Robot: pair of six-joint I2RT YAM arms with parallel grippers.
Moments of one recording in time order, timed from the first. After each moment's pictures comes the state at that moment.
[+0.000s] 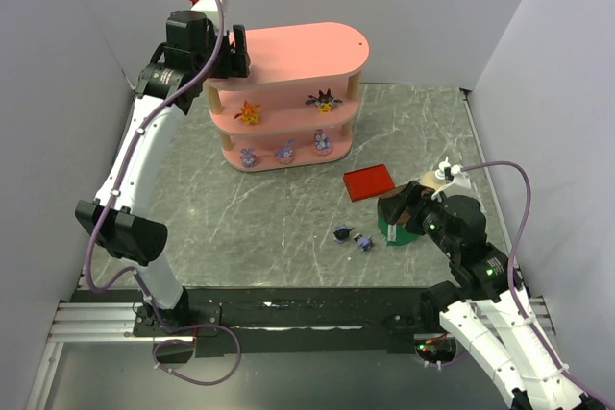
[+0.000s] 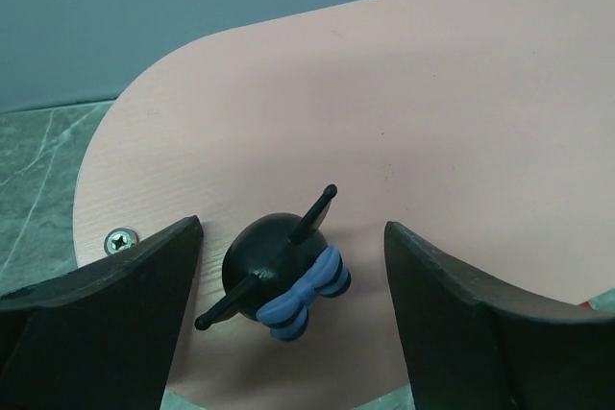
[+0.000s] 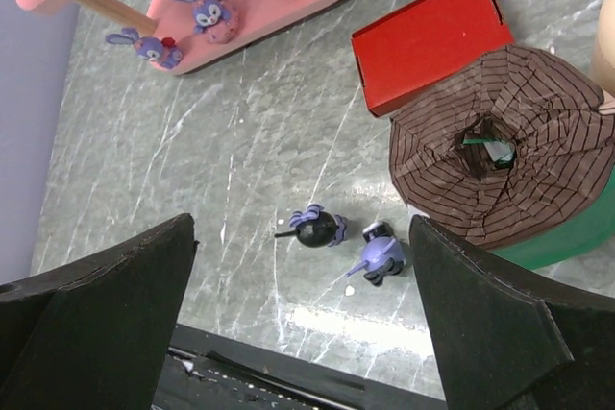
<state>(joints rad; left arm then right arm) -0.30 1.73 2.08 -0.67 -0.05 -0.14 0.39 0.47 0.67 -0.61 0.05 0.64</state>
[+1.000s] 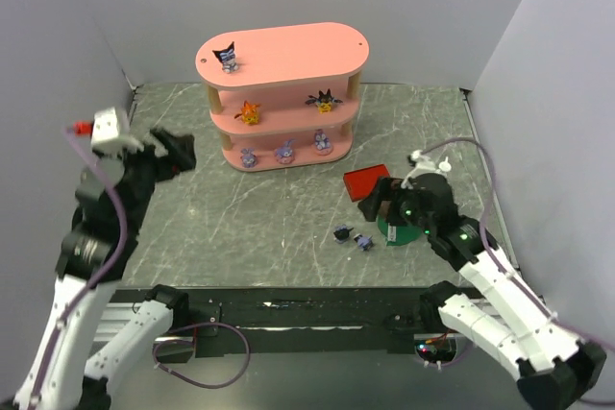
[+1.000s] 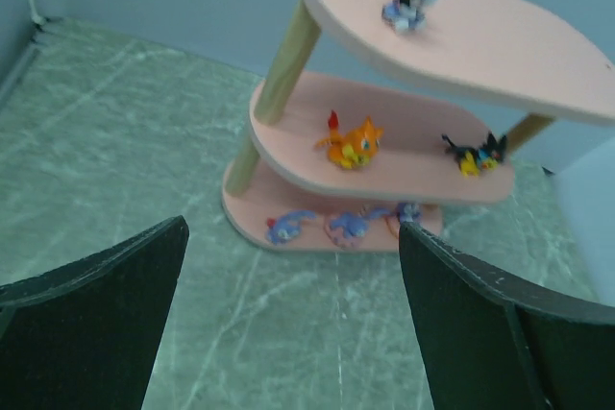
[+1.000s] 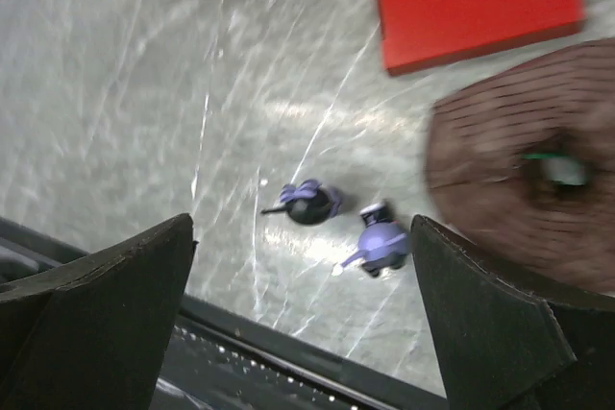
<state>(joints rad) -0.30 0.74 1.17 -0.50 -0.28 -0.40 0.45 0.71 0.71 -0.56 -0.01 0.55</state>
